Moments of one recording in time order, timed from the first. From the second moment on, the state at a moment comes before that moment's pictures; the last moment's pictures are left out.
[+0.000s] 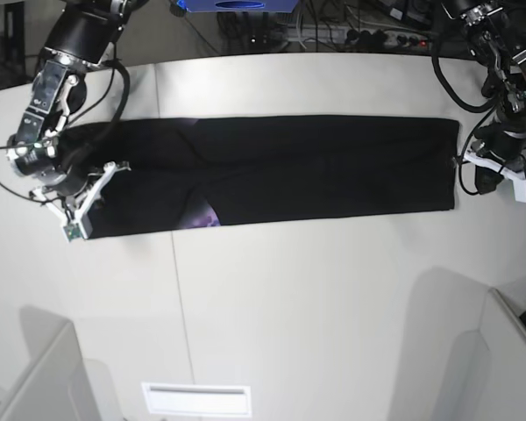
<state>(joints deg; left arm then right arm) 15.2 -14.0 -39.7 106.3 -32.6 -16.6 53.1 -0.1 4.9 23.9 101.1 8.6 36.6 -65.9</state>
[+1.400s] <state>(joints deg) 14.5 -15.3 -38.3 82.5 -39.4 -32.9 48.0 -8.9 1.8 23.7 110.1 8.9 36.9 -67.6</state>
